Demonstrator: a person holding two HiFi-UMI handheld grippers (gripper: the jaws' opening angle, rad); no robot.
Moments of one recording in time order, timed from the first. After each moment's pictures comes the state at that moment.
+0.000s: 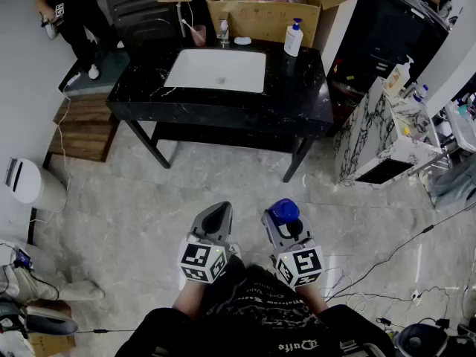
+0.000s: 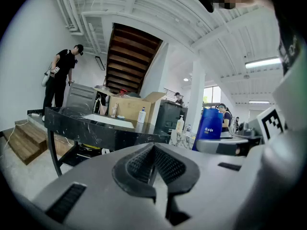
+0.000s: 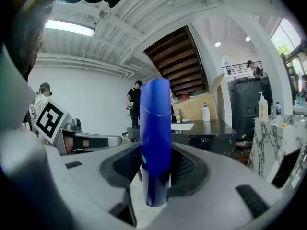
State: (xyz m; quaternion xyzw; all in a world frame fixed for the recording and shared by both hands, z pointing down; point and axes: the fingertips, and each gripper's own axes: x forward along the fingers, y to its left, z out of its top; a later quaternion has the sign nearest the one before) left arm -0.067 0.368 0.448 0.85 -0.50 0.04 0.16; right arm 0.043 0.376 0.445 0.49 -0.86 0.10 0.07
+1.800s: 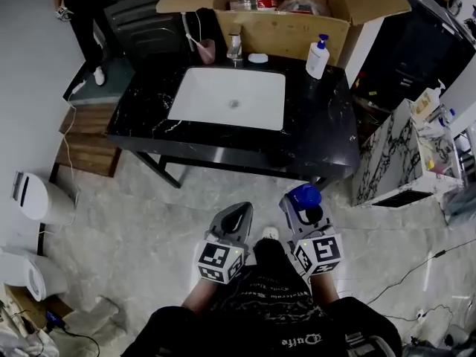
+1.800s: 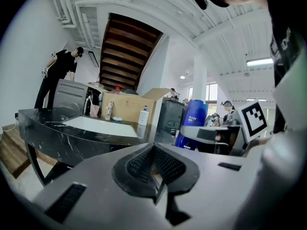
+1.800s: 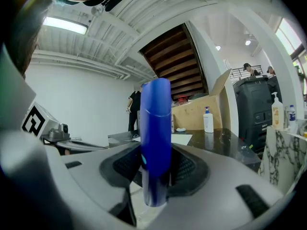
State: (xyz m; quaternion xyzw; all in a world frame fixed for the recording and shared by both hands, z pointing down) left arm -0.059 0.177 0.455 0.86 -0.48 0.06 0.15; right arm 0.044 0.146 0.435 0.50 -0.86 0.08 0.05
